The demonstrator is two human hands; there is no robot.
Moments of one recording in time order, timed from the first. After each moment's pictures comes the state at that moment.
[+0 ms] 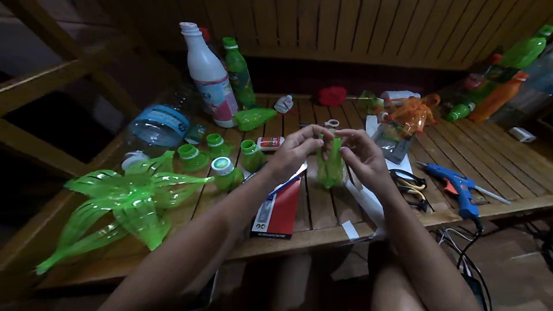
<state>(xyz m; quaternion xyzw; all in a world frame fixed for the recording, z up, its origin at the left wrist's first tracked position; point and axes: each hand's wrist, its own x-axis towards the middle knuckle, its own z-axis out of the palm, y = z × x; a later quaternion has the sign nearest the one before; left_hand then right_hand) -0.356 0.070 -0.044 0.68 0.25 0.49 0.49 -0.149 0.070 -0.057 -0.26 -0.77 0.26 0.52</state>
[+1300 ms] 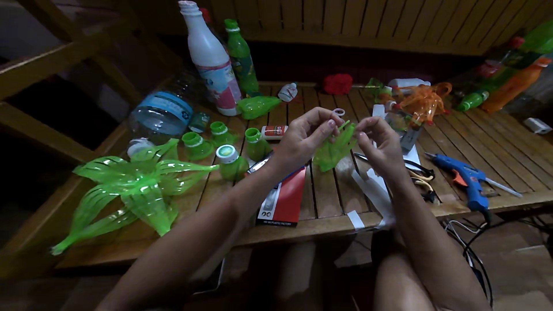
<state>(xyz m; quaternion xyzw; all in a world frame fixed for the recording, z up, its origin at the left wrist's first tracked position) -0.349 0.062 -0.037 0.71 0.24 0.54 0.37 -0.138 0.073 -0.057 -0.32 -0.76 0.20 0.53</state>
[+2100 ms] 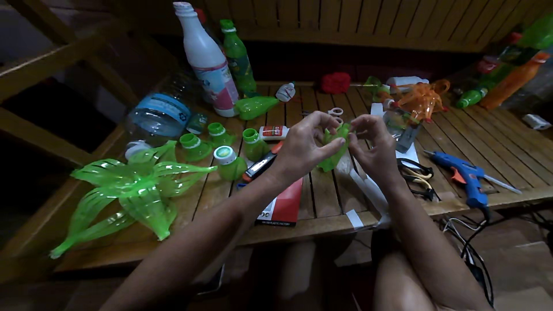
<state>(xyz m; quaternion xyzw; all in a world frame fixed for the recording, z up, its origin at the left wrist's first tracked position) -0.342 0.049 -0.036 0.76 0.37 0.49 0.22 -0.151 0.071 -0.061 -0.28 -0.79 0.07 0.55</state>
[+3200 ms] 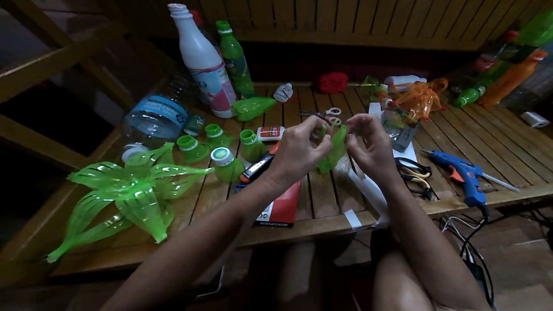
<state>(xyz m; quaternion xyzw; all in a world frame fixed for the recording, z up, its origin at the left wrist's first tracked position) -0.340 0.047 -0.040 0.76 0.42 0.47 0.13 -0.149 0.067 -0.057 -0.28 -0.79 0.12 0.54</state>
